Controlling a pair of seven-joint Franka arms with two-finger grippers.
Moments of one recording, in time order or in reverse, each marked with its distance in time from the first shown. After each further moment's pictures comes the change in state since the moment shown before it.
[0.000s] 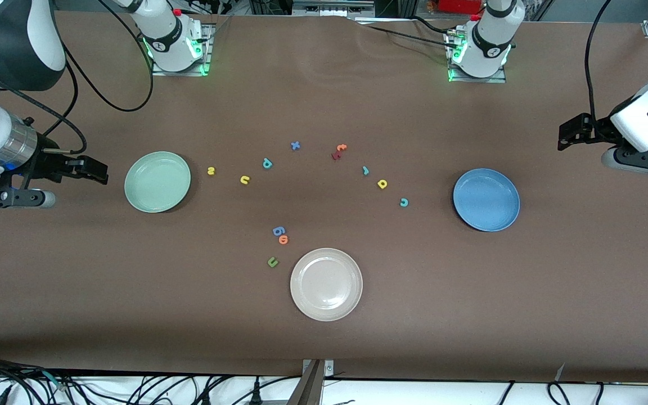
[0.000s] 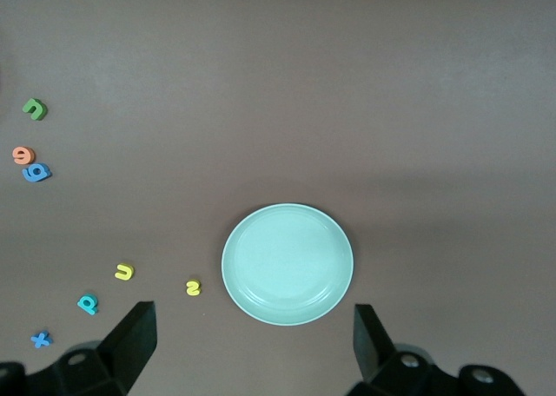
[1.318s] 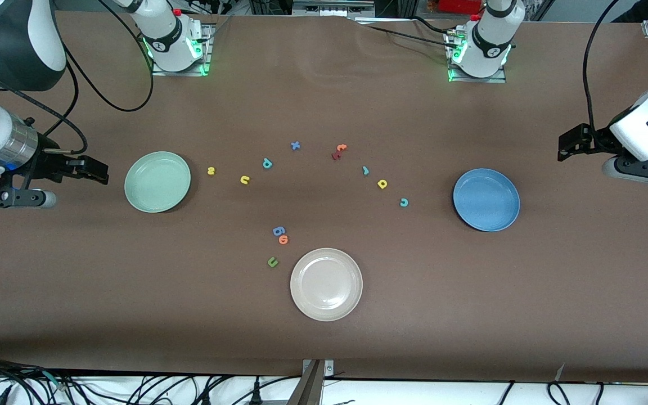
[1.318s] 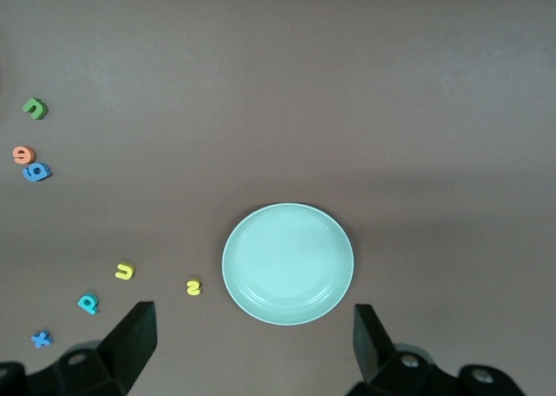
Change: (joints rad) left arm 0.001 0.027 0.002 0.000 0.000 0.061 0.000; right arm 0.000 0.001 0.001 0.000 0.000 -0.001 0.001
